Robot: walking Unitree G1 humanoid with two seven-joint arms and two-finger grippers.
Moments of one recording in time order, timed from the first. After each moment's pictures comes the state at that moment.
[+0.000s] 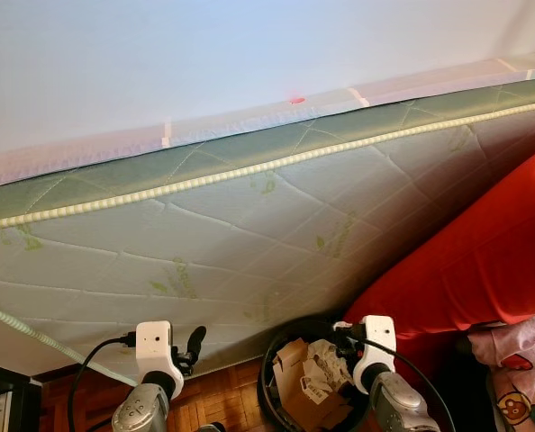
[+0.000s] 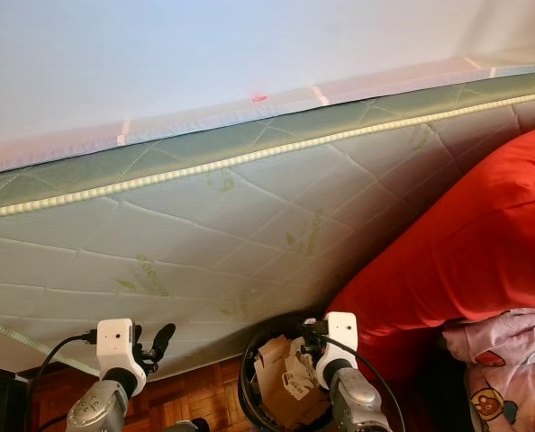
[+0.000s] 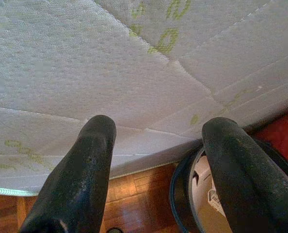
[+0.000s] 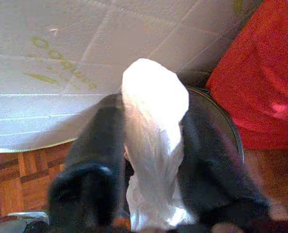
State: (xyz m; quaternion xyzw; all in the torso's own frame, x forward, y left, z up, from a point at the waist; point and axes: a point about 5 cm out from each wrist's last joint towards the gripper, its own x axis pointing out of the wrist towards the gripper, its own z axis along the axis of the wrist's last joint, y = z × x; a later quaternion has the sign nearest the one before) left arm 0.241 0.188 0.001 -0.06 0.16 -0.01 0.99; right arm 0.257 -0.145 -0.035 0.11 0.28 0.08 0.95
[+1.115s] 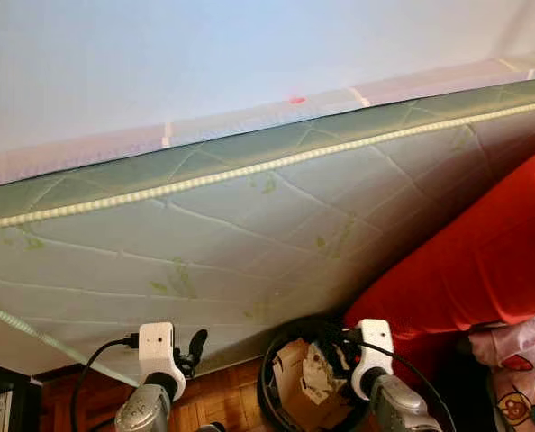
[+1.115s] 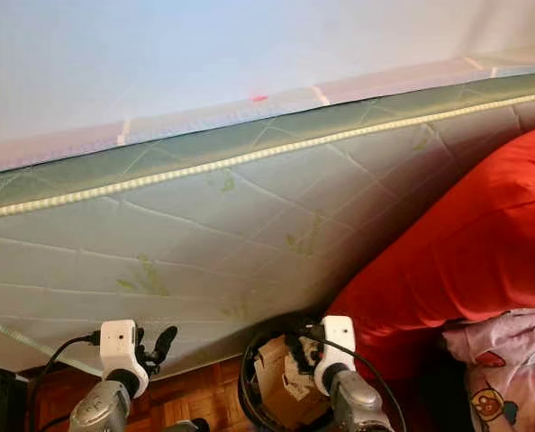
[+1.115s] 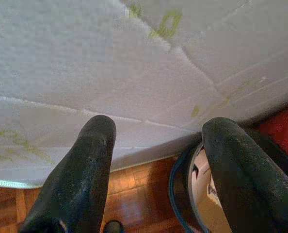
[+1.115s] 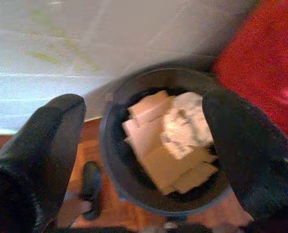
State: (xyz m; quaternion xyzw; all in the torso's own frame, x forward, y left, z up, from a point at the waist) left arm 0.242 0.188 -0.006 -0.06 0.18 -0.01 0.98; right arm 0.254 -0.152 -0.039 0.10 0.31 0.07 0.94
